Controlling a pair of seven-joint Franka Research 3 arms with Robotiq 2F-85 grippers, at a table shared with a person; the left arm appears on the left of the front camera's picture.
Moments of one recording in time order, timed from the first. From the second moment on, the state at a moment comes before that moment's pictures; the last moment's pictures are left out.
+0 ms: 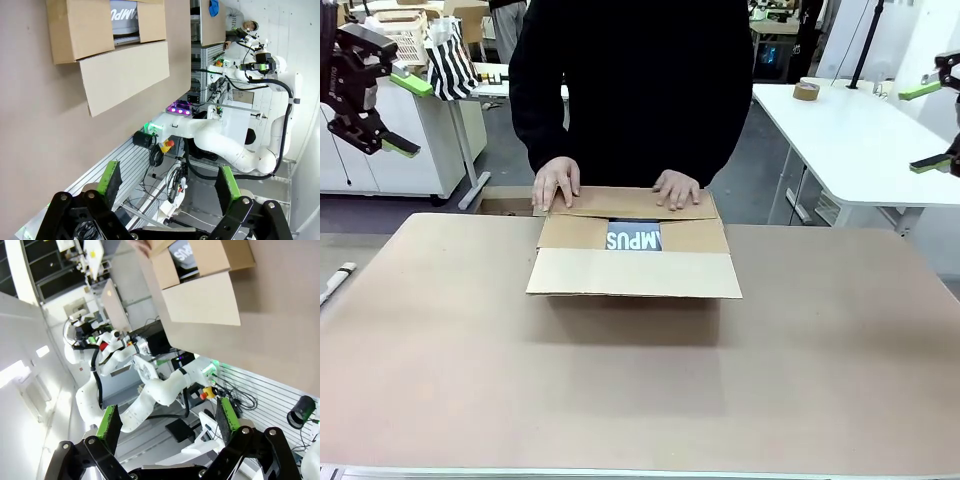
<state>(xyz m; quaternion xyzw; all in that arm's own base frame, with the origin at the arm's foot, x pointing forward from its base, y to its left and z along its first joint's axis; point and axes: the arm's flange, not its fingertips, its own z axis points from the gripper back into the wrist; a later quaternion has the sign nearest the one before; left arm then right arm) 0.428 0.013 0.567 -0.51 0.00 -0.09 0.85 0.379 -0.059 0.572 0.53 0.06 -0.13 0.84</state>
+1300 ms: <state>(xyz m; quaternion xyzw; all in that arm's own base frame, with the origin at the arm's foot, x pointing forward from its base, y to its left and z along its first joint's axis) 0.428 0.013 0.567 -0.51 0.00 -0.09 0.85 0.379 -0.058 0.572 0.53 0.06 -0.13 0.84</state>
